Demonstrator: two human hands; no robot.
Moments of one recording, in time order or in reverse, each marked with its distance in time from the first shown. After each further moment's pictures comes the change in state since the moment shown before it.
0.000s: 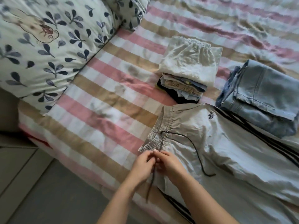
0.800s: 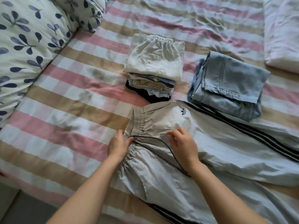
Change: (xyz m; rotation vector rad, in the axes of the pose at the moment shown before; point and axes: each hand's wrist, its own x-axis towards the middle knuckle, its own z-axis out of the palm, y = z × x) left_hand 0.107 0.017 -0.002 0.764 0.313 0.236; right_hand 0.003 -0.032 -0.108 -1.045 0.666 -0.759
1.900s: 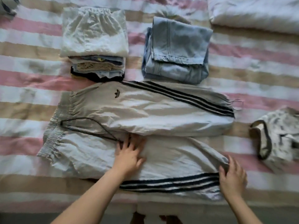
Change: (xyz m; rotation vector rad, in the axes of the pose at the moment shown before) left_hand -0.100 0.024 0.104 0.691 -0.464 0.664; right_hand -0.248 0.181 -0.071 -0.286 0.220 0.950
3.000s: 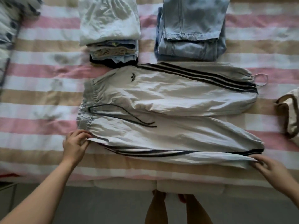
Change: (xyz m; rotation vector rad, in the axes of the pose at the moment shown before) left_hand -0.111 -0.180 -0.029 -0.280 0.531 -0.262; right_hand 0.013 0.077 -0.032 0.172 -0.403 -0.382
